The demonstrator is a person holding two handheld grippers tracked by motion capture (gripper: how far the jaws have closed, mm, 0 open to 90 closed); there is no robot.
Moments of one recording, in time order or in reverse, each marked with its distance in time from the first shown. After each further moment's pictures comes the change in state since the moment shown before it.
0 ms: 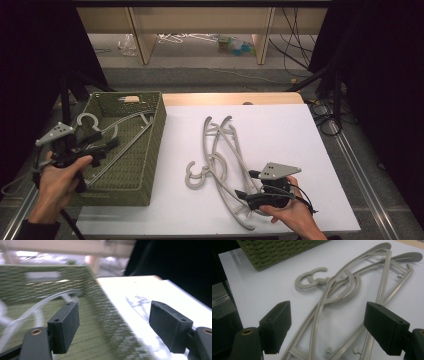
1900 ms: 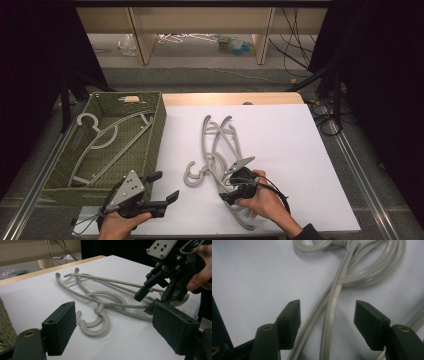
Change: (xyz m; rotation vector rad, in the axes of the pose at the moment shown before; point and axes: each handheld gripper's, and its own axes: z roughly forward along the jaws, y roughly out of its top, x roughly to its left) left arm -0.109 -0.103 0.034 0.056 -0.260 0.262; right arm 0.010 0.020 0.077 0.379 0.025 0.009
